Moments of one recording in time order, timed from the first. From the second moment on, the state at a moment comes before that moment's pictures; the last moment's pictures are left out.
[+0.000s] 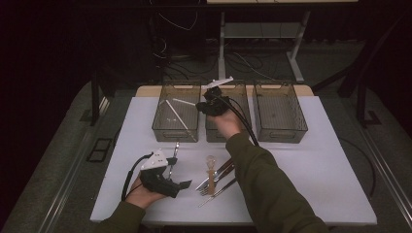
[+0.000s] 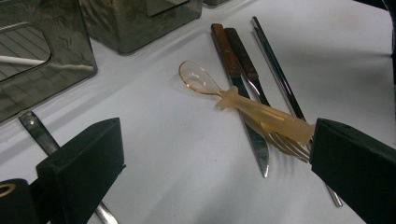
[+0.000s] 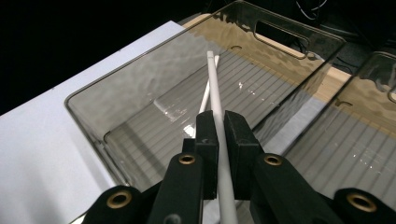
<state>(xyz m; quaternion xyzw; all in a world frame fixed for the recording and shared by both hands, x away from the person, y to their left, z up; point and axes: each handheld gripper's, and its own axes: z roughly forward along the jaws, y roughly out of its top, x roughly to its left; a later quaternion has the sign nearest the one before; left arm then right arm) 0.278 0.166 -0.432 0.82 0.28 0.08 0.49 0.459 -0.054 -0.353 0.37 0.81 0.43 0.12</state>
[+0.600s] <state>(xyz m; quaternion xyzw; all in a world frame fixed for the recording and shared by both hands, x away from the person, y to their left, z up) 0.279 0.167 -0.431 0.82 0.28 0.08 0.49 0.493 -0.006 -0.375 0.39 0.83 0.39 0.12</state>
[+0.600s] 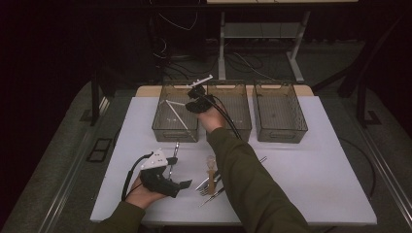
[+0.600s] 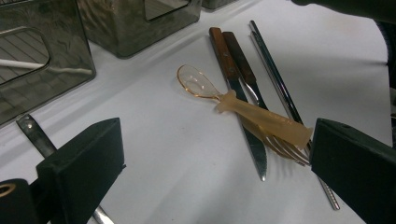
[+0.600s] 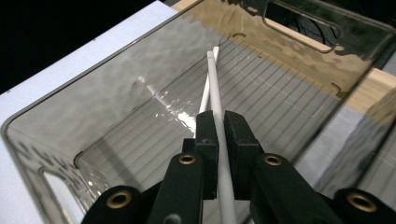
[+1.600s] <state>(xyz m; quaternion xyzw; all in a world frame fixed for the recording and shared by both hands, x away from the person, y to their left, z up) 0.280 0.166 -0.432 0.83 0.27 0.09 0.49 0.464 -0.024 -0.359 0.36 0.84 0.41 0.10</state>
